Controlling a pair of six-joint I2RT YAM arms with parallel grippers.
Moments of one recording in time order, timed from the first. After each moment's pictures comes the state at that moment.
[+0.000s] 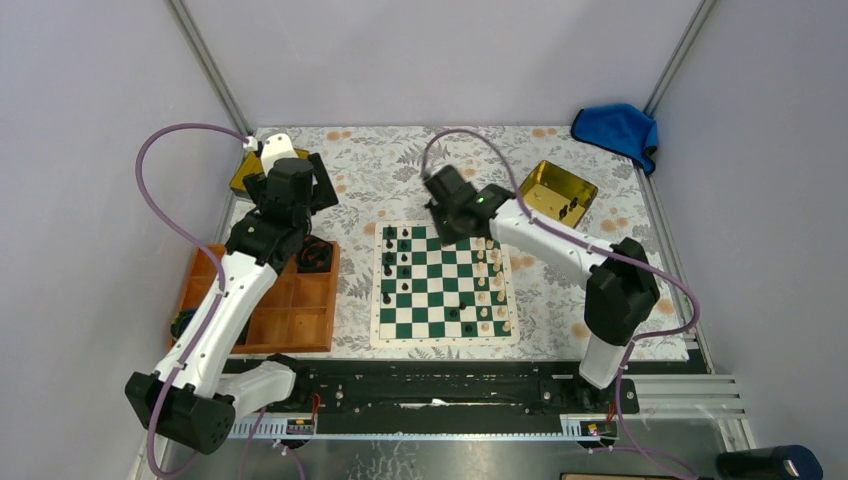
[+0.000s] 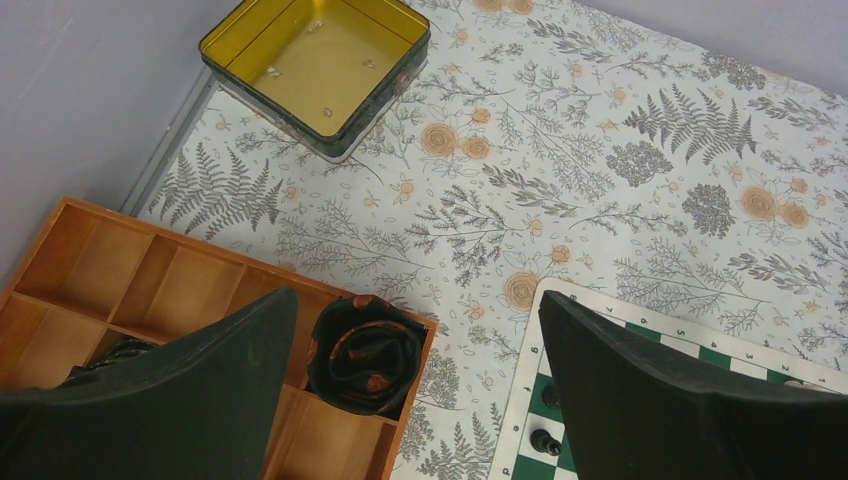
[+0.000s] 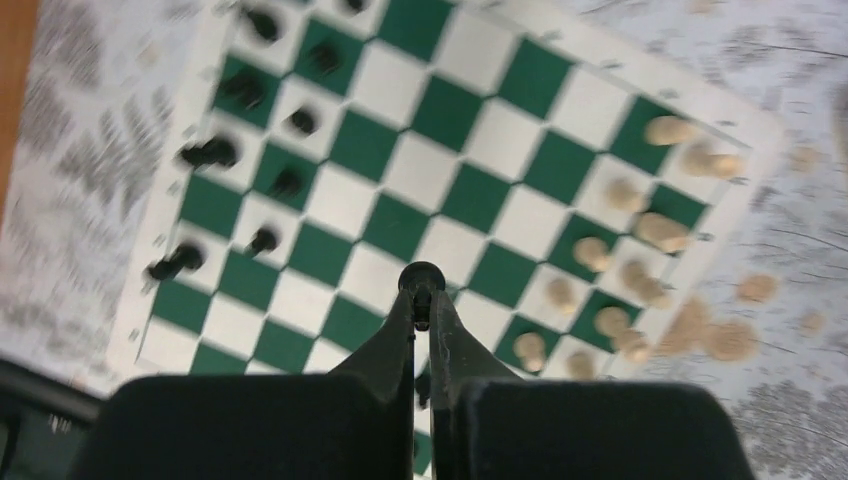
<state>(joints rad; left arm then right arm) -0.32 1.11 1.16 -0.58 -0.56 -0.39 0.74 1.77 1.50 -0.71 0.17 0.31</state>
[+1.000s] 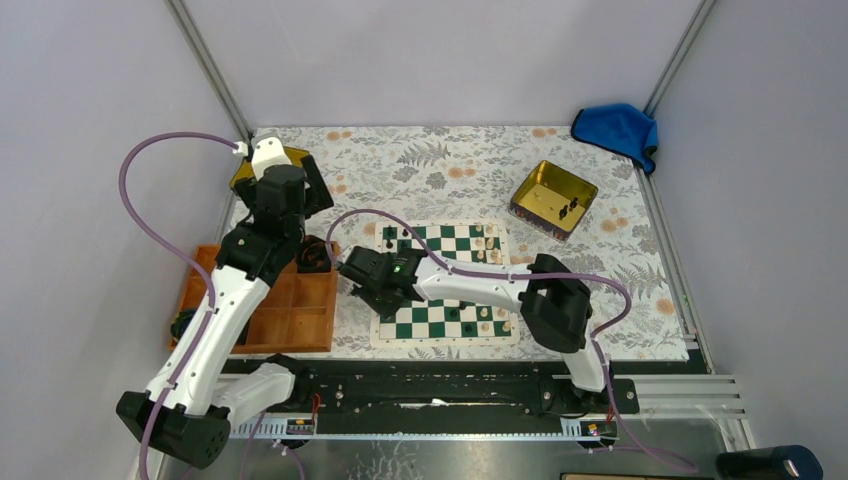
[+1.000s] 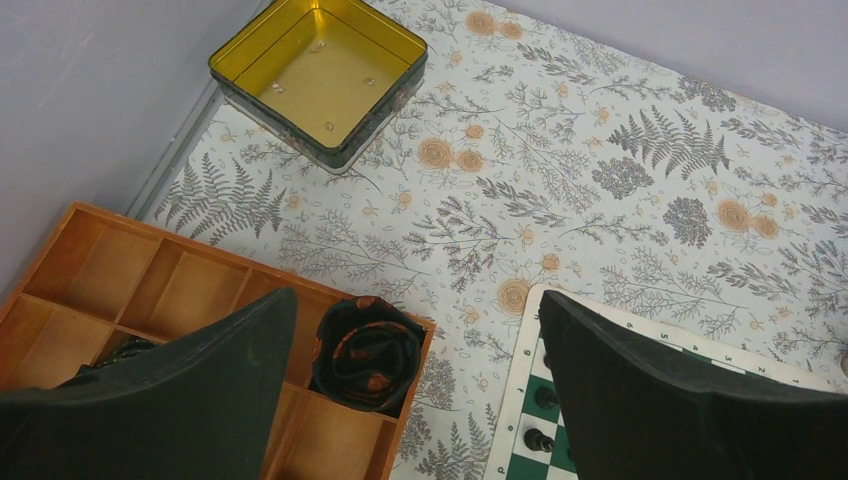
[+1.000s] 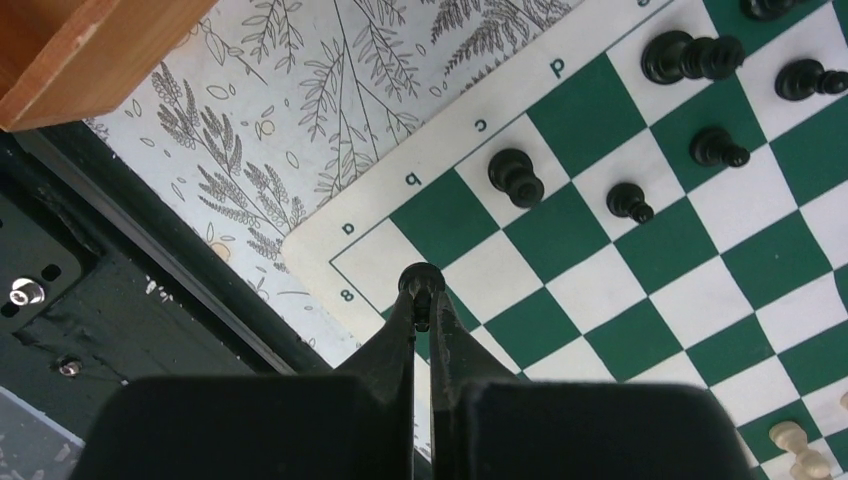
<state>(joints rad) -0.33 1.03 1.15 -0.58 -0.57 -0.39 1.21 2.02 1.63 -0.73 0.10 0.24</state>
